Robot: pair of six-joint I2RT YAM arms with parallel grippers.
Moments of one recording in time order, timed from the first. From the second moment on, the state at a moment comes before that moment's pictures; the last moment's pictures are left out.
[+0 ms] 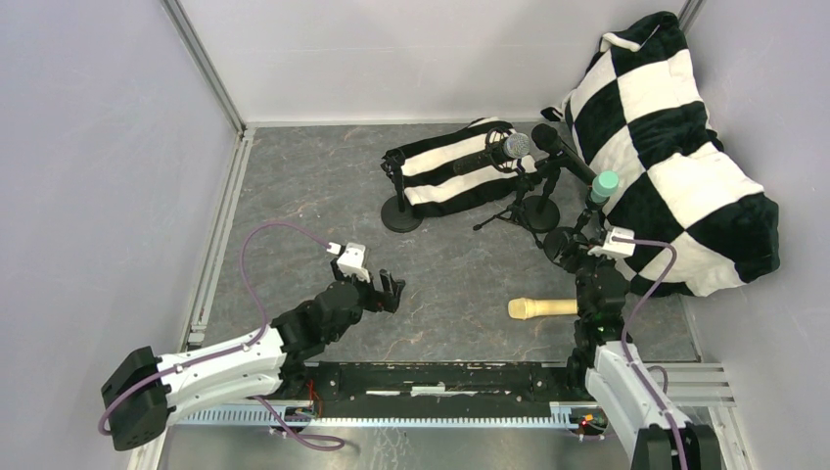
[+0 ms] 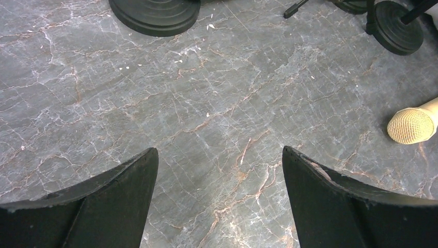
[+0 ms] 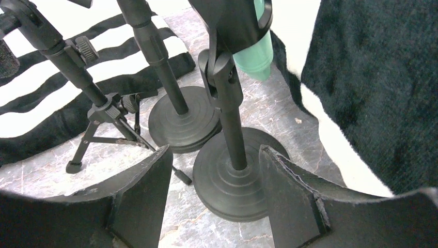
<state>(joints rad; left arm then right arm) -1.00 0.76 0.24 0.16 -0.50 -0.48 0.06 0.69 0.05 0.60 0.22 0.17</state>
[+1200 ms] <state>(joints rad) -0.65 1.41 0.53 0.67 -0.36 -0.41 0.70 0.62 0.04 0.40 0.39 0.26</state>
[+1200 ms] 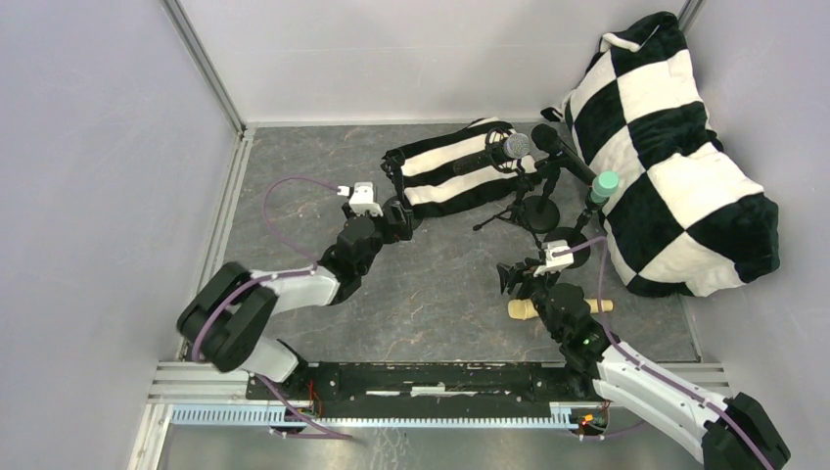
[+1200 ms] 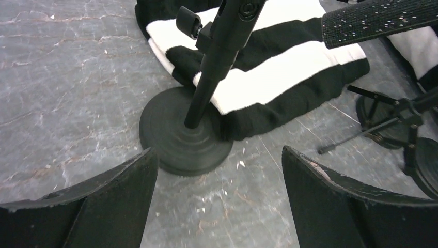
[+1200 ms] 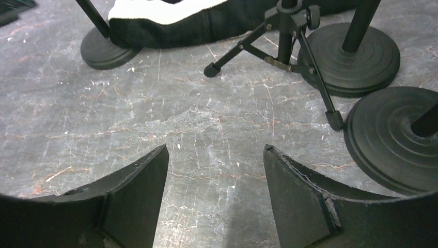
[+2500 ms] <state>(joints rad) -0.56 1.86 0.72 0.97 -0.22 -0.28 0.70 0.51 0.10 0.17 0.41 0.23</state>
